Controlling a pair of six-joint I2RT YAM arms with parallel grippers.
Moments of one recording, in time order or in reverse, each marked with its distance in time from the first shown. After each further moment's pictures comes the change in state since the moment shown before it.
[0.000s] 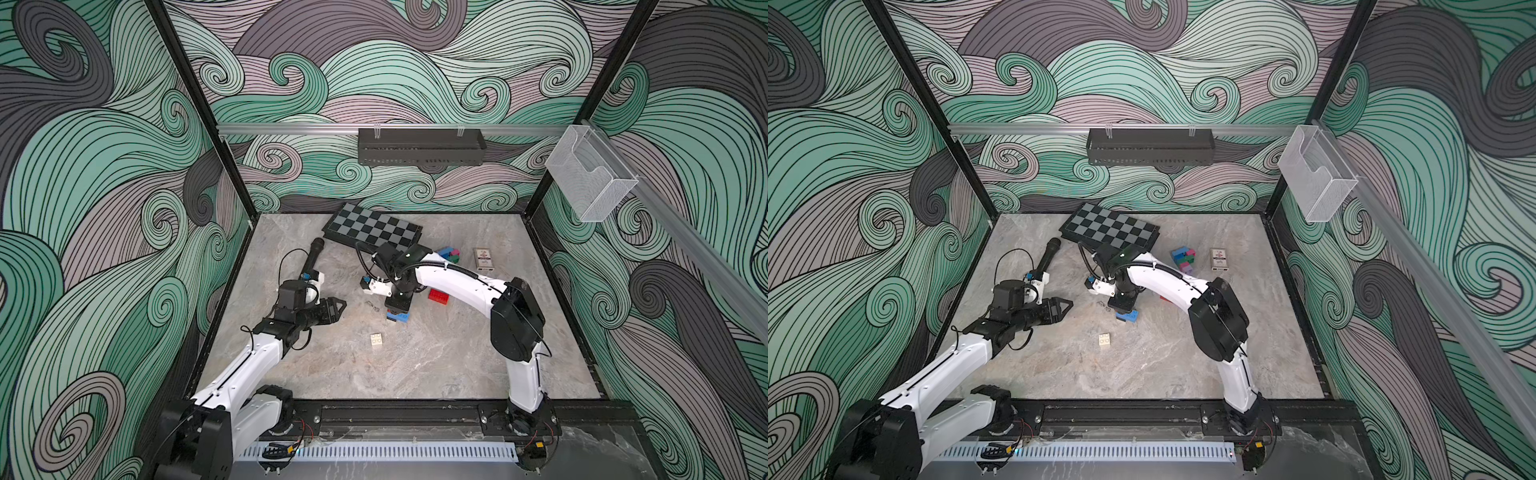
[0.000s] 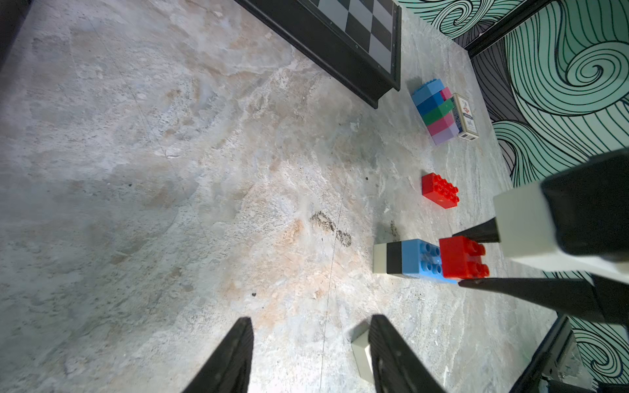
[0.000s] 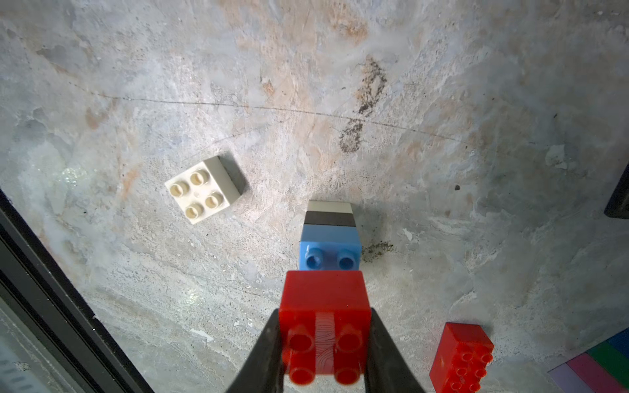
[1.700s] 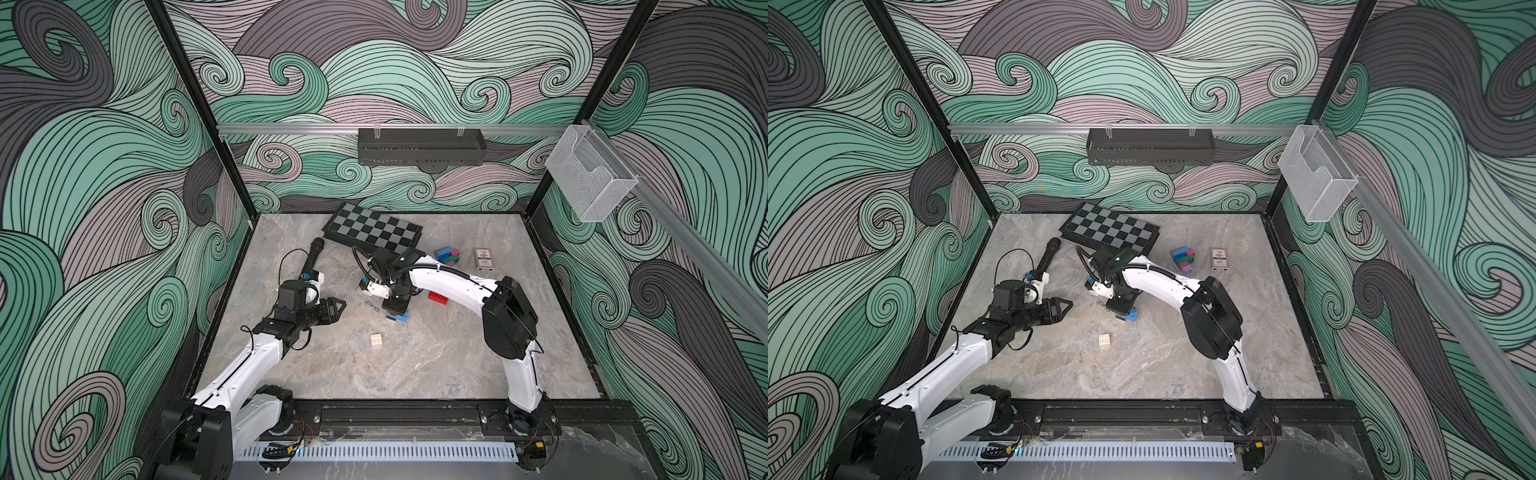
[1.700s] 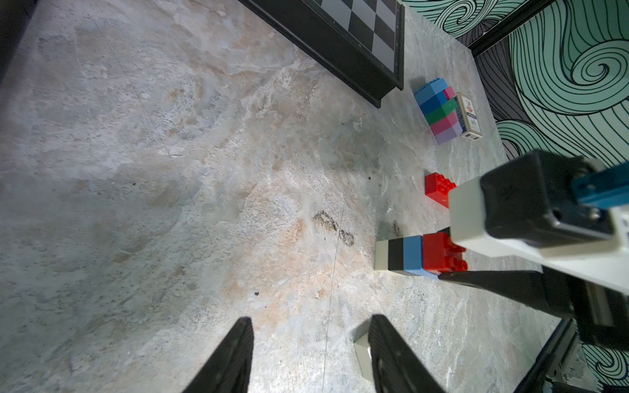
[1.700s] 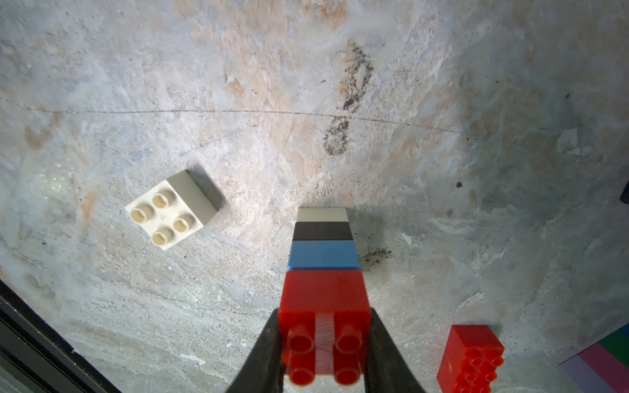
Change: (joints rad) left arm 0.000 0.000 0.000 -0.004 -0.007 0.003; right arm 0.014 0.042 -0.010 0.031 0.064 0.077
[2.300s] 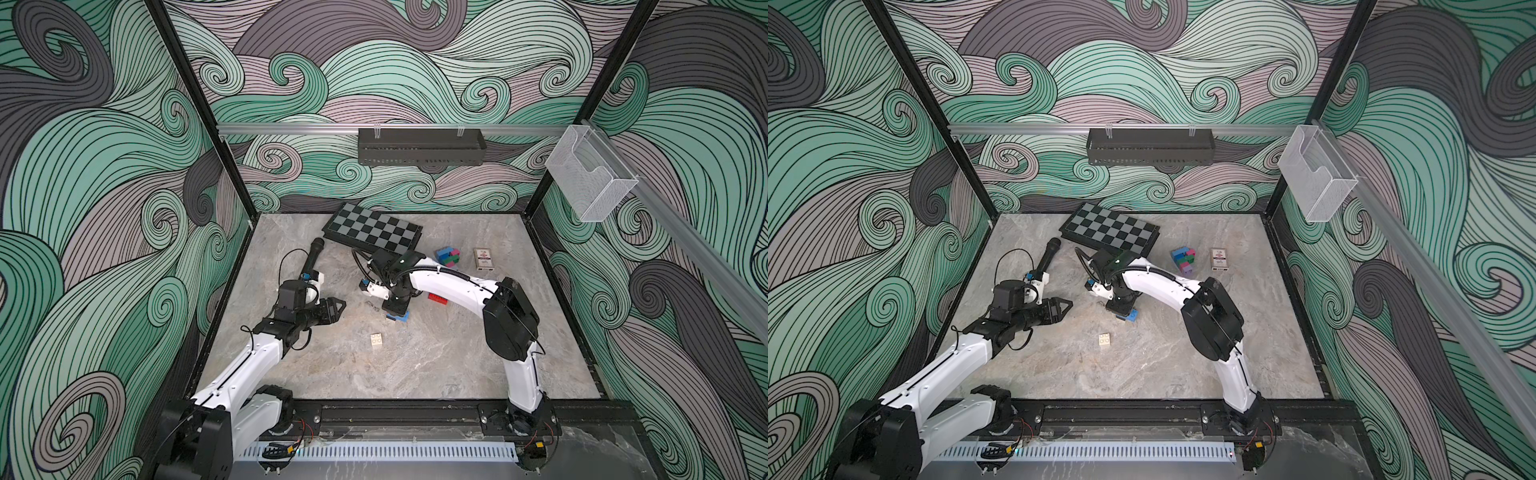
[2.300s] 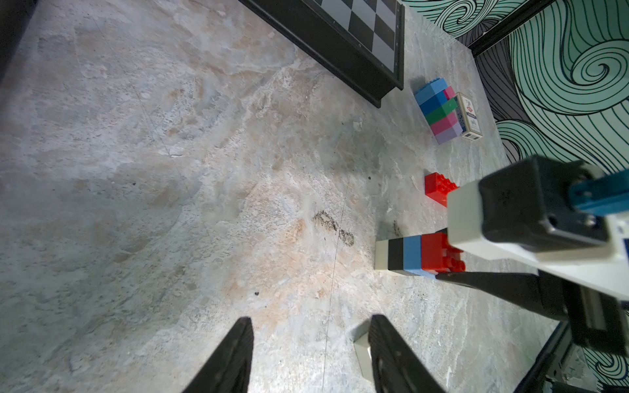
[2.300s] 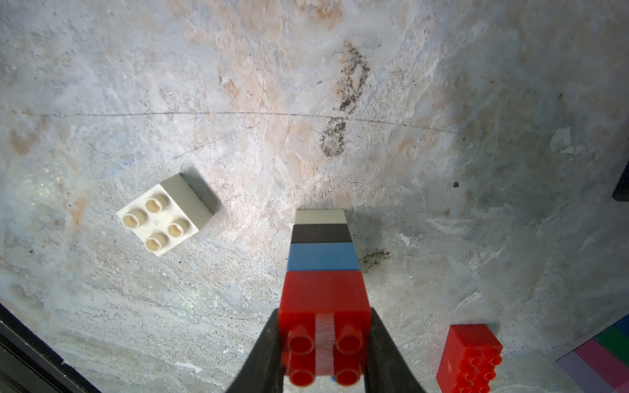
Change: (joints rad) left arm 0.000 0.000 0.000 0.000 0.000 0.000; right arm 0.011 -0.005 -0.023 0.025 0.016 0.004
